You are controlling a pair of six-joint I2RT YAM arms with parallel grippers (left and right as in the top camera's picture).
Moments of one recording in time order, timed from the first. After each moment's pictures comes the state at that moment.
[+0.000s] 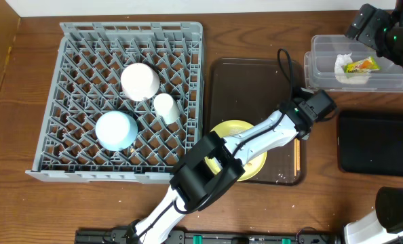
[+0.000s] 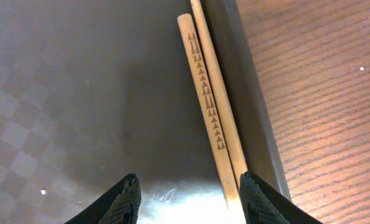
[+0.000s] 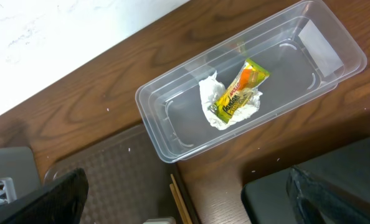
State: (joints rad) left arm -0.95 2.30 1.80 -0.68 -0.23 -0.58; right arm -0.02 1.76 2.02 -1.17 0.10 0.50
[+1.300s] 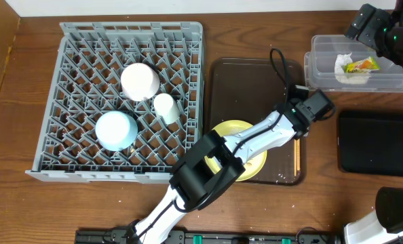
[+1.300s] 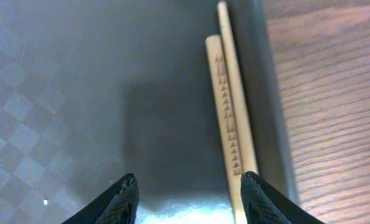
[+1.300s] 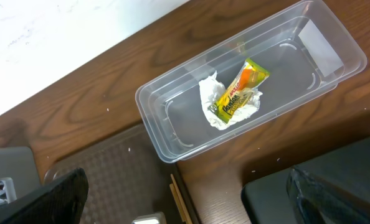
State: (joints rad) left arm -0.94 2.30 1.76 -0.62 -0.26 -0.67; right arm -0.02 1.76 2.02 -1.17 0.10 0.50
